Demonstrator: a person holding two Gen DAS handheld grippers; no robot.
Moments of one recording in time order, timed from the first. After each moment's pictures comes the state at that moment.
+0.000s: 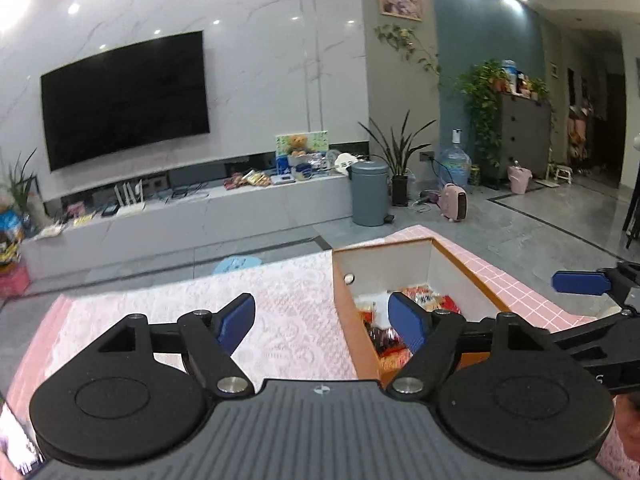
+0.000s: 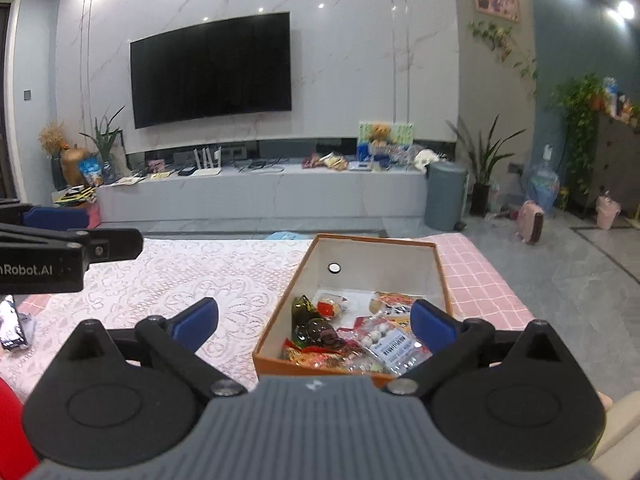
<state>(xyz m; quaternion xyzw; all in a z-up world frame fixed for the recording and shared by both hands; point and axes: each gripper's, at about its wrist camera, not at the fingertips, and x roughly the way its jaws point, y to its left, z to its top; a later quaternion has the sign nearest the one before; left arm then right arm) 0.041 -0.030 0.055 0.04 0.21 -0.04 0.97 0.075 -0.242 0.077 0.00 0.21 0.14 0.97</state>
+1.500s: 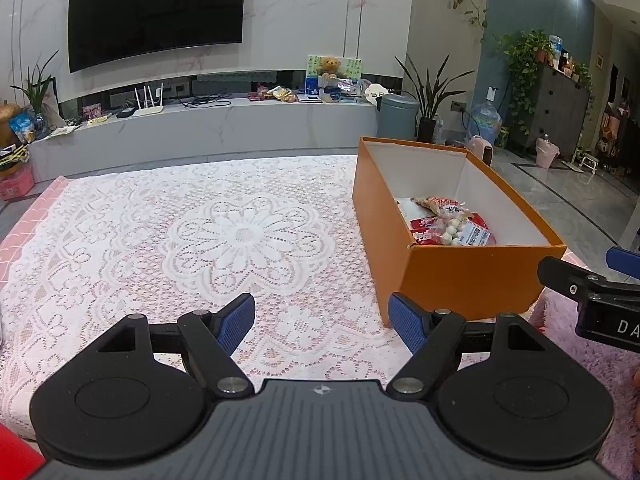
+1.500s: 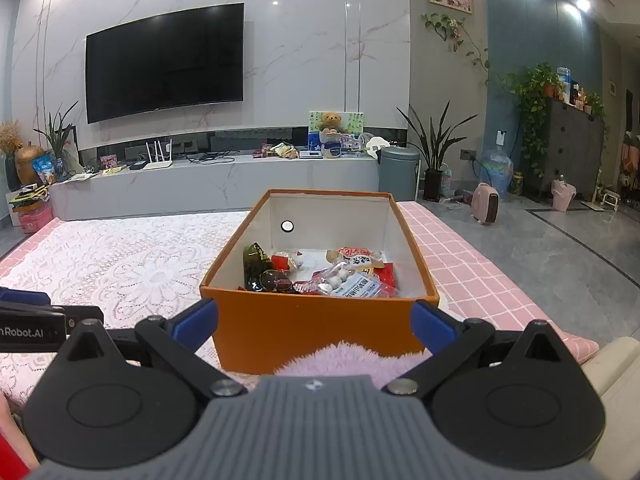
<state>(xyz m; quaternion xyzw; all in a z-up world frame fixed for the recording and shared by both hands) 0.035 -0.005 -0.026 -0.02 0.31 -0.01 0.95 0.060 -0.244 0.003 0.00 0.22 0.06 0.97</state>
